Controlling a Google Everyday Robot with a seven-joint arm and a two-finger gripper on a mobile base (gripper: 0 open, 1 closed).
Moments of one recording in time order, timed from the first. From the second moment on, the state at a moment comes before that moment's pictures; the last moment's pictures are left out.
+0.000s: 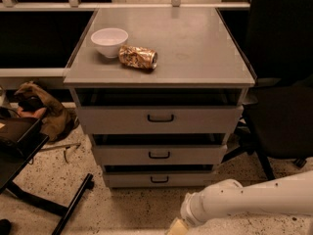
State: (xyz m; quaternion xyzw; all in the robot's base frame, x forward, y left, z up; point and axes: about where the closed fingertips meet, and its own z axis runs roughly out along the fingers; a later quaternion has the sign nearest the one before) arm 0.397 -0.081 0.419 -0.46 0.86 0.16 0.15
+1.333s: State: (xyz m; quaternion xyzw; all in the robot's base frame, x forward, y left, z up) arm 0.407 -0.057 0.376 -0.43 0.85 0.21 0.20
